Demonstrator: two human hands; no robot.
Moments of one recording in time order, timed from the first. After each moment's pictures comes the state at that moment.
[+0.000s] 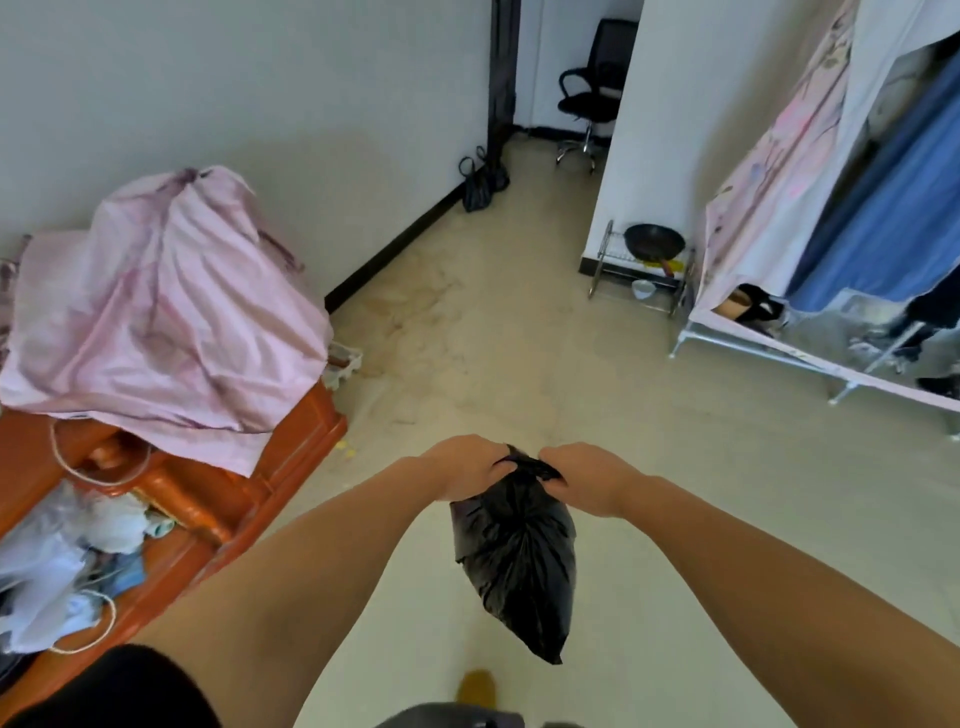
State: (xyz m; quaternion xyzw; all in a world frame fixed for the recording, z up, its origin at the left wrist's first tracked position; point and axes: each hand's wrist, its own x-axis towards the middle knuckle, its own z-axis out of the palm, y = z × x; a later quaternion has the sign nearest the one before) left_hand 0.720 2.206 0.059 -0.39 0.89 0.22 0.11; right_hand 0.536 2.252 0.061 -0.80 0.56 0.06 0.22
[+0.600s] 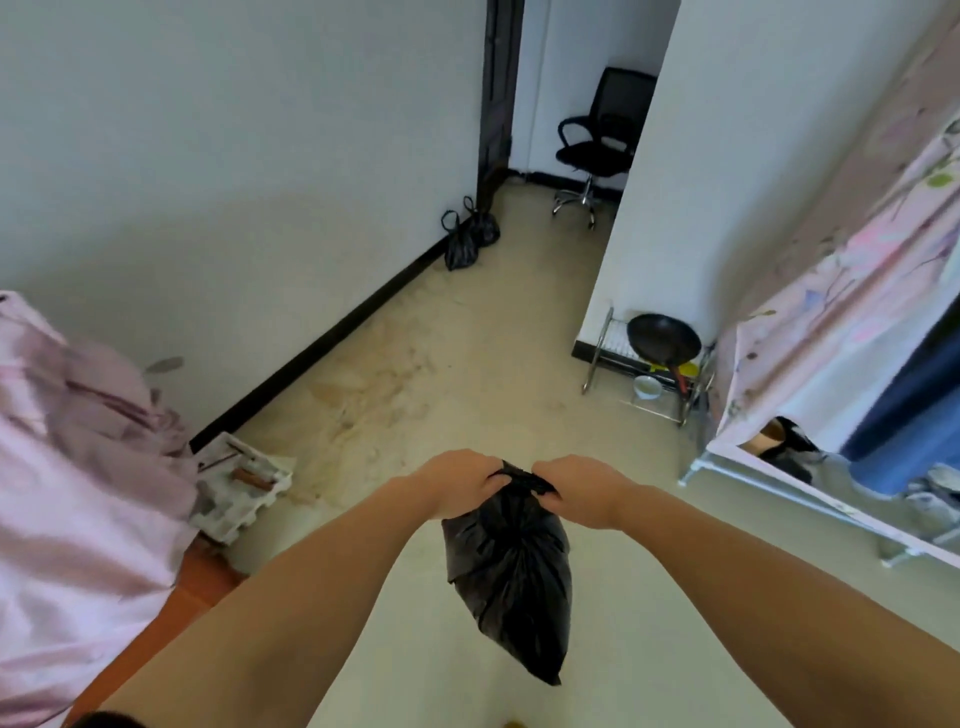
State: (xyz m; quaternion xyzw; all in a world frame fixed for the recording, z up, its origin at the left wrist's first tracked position) left_hand 0.553 1.727 0.067 -0.42 0.87 0.23 0.08; right_hand 0.365 1.762 0.079 -0.81 0.55 0.10 0.18
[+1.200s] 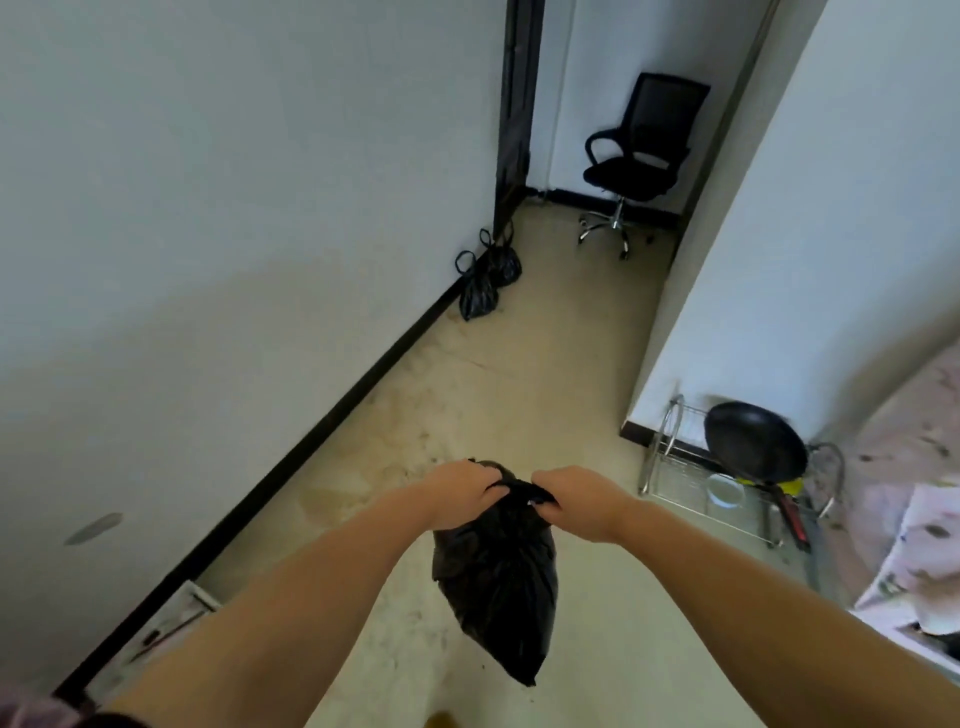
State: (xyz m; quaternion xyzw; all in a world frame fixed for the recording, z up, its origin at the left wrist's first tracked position) left_hand 0.567 1.249 0.063 -0.43 0.87 0.21 0.10; right_hand 0.382 1.288 0.068 -0.80 0.55 0.05 0.21
